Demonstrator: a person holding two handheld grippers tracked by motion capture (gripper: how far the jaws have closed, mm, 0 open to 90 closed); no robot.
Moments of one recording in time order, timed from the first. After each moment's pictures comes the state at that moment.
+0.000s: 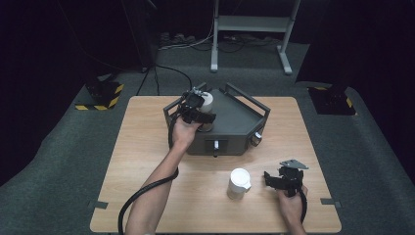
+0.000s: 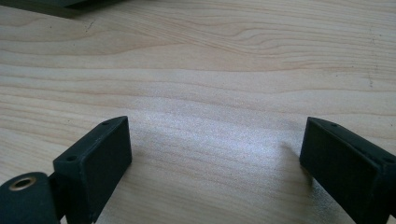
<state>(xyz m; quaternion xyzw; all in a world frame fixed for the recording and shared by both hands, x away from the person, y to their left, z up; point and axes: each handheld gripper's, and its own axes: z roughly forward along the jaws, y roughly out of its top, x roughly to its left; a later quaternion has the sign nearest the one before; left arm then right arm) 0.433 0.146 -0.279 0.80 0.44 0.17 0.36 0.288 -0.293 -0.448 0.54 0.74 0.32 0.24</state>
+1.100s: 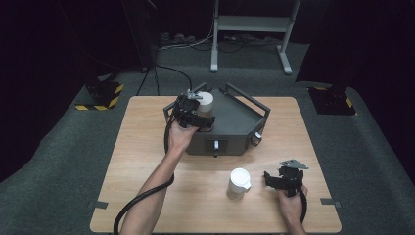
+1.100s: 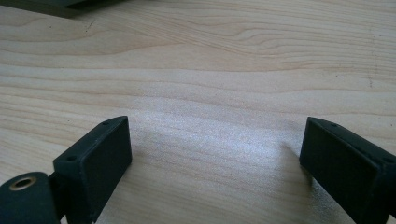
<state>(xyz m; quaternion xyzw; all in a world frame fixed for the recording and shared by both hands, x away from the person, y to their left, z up) 0.404 0.164 -0.286 0.79 0.43 0.19 0.40 0.288 -0.293 -0.448 0.54 0.74 0.32 0.24</state>
